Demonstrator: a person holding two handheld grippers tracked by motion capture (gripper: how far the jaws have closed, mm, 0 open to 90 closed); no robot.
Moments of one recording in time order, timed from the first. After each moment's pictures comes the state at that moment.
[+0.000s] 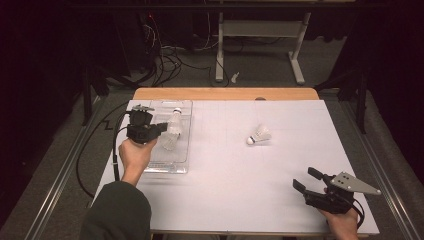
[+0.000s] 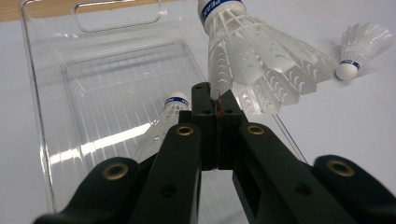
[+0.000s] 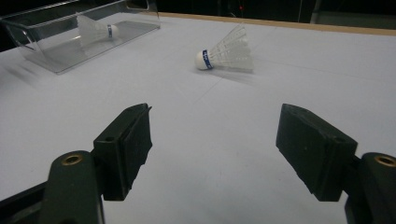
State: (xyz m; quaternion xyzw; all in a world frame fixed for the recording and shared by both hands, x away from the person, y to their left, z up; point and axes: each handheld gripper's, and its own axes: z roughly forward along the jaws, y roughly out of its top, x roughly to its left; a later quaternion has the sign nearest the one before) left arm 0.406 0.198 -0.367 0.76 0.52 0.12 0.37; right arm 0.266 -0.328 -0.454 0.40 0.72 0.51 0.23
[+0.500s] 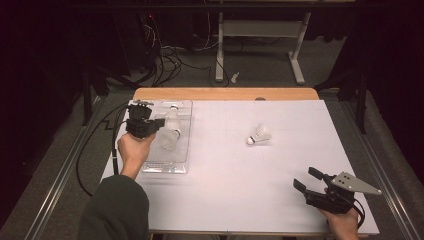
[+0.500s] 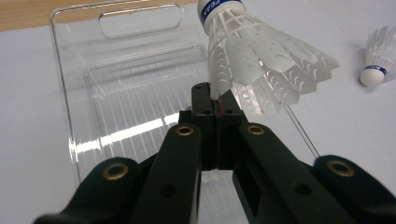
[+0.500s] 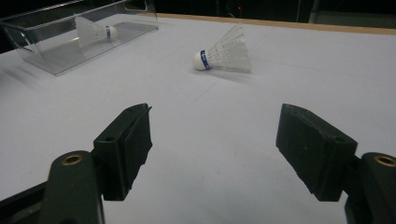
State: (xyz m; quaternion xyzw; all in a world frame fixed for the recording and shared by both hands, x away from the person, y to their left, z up) left arm 0.421 0.202 -0.362 0.76 0.53 0.14 0.35; right arm 0.266 -0.329 -0.454 0.40 0.72 0.51 0.23
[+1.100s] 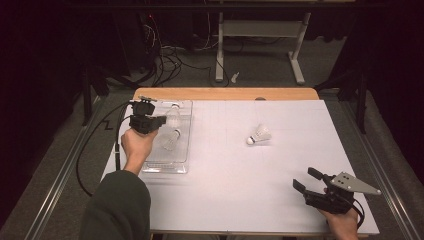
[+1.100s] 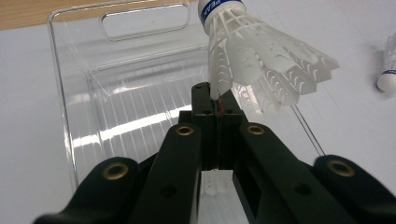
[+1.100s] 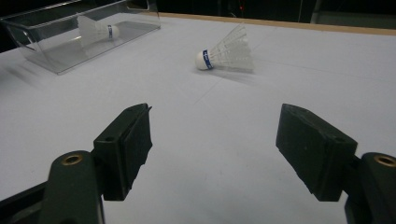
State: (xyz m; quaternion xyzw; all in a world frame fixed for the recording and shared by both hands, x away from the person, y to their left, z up) left arm 0.438 0.196 -0.365 0.76 0.54 0.14 0.34; right arm 0.266 -0.328 -0.454 0.40 0.72 0.51 0.23
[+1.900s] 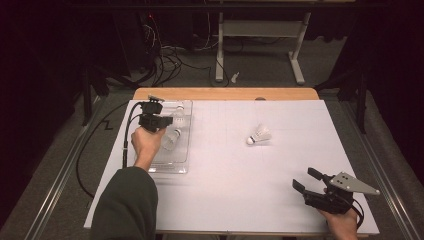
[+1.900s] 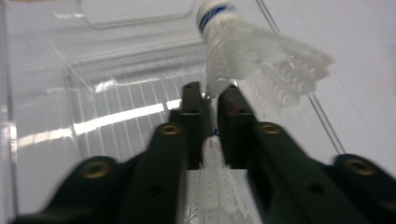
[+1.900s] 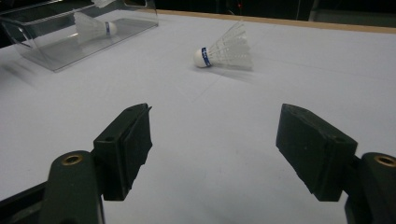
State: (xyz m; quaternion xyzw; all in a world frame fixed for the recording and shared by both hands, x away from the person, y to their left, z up) left arm 0.466 0.181 -0.397 0.76 0.56 0.12 0.32; right arm 0.265 -0.326 -0.454 0.40 0.72 0.51 0.24
